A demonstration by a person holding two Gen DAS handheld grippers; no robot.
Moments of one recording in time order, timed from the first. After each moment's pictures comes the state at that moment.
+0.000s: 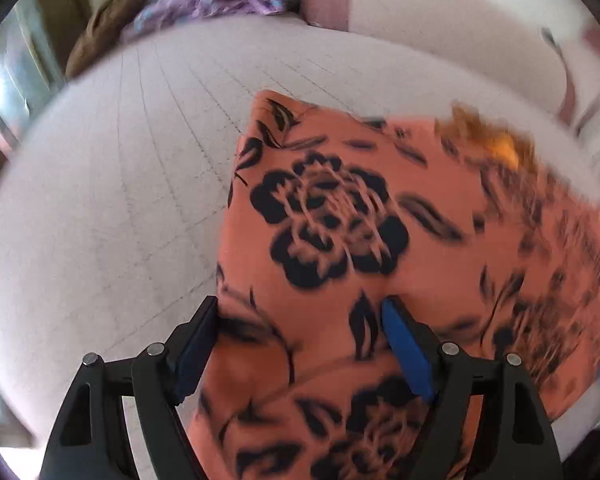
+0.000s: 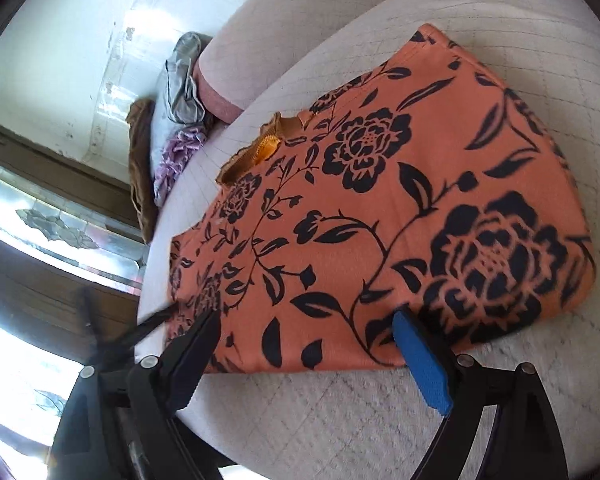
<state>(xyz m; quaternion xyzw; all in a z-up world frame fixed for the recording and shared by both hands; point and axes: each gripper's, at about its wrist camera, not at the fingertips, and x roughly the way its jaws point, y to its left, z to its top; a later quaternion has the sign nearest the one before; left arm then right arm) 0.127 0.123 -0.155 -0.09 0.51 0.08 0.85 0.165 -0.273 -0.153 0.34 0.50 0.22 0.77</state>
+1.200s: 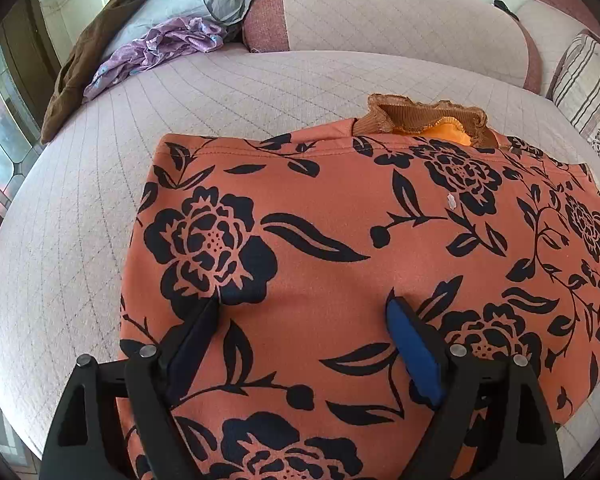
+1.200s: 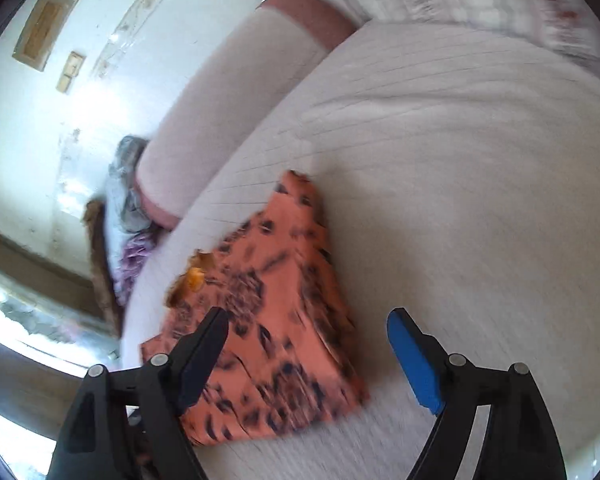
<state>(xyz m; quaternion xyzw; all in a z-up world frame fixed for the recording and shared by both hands) 0.124 0.046 -0.151 0.02 0.48 0.05 0.88 0.209 -0.405 -0.129 0.38 0.45 0.11 0.80</state>
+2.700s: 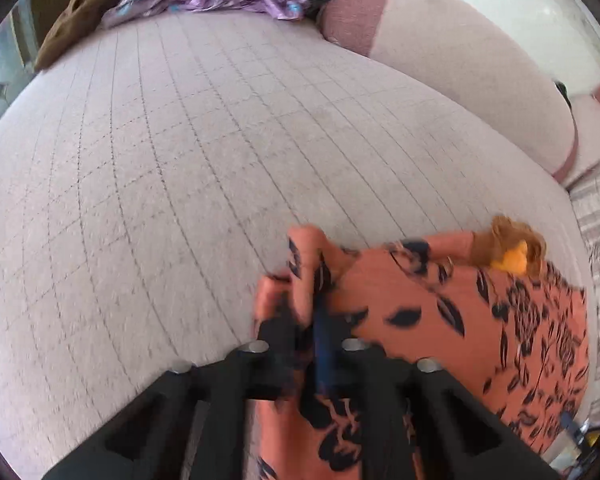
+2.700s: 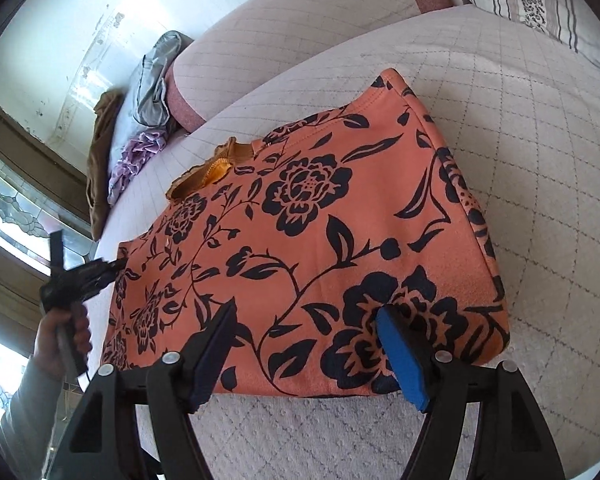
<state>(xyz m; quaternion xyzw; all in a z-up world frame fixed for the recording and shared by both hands) 0.228 0.181 -0.138 -0.14 0.52 0.04 0.84 0.181 -0.286 -0.145 0.24 0.50 0.16 0.82</state>
